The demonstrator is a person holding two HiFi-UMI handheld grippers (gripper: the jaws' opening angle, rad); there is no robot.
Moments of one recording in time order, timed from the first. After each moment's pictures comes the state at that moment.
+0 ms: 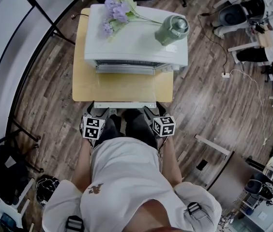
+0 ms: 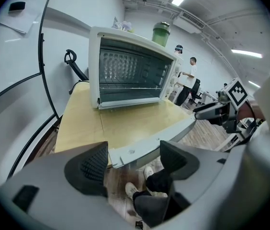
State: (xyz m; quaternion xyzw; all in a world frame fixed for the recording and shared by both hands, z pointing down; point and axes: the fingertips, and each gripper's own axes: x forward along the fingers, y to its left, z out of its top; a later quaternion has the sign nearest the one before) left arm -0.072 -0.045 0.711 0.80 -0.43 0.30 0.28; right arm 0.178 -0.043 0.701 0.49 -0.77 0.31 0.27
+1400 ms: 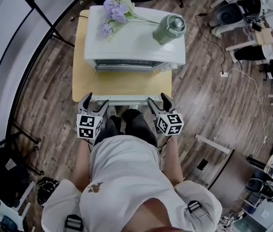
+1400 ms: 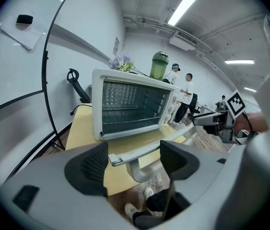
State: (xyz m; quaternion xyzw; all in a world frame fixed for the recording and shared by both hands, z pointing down) left arm -0.073 -0.087 0.624 0.83 -0.46 0.21 0.23; right arm 0.179 -0.084 0.613 0.52 -0.79 0.25 0.18
